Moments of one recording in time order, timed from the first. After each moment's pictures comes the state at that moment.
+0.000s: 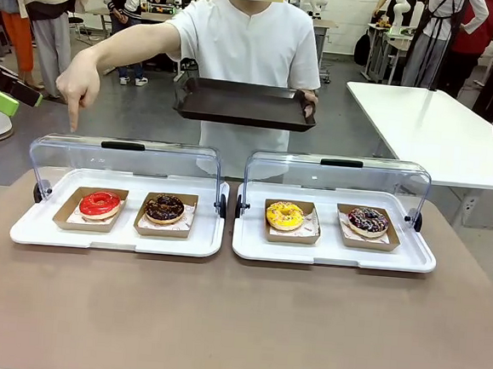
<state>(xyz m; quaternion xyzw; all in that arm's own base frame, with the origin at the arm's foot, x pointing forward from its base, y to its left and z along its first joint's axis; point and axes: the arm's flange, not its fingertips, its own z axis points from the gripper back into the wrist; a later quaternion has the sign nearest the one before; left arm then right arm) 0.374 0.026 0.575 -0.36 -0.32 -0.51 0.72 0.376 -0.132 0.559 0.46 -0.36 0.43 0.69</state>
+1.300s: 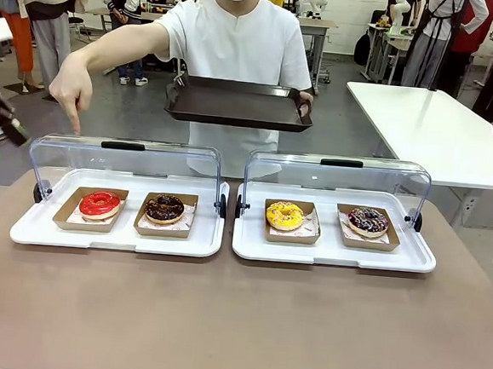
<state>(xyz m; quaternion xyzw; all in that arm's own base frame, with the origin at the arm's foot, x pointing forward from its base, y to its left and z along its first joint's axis) 0.361 0.009 0.547 -0.21 -0.14 -0.64 0.72 0.376 -0.131 0.559 0.46 -0.36 0.43 0.69</state>
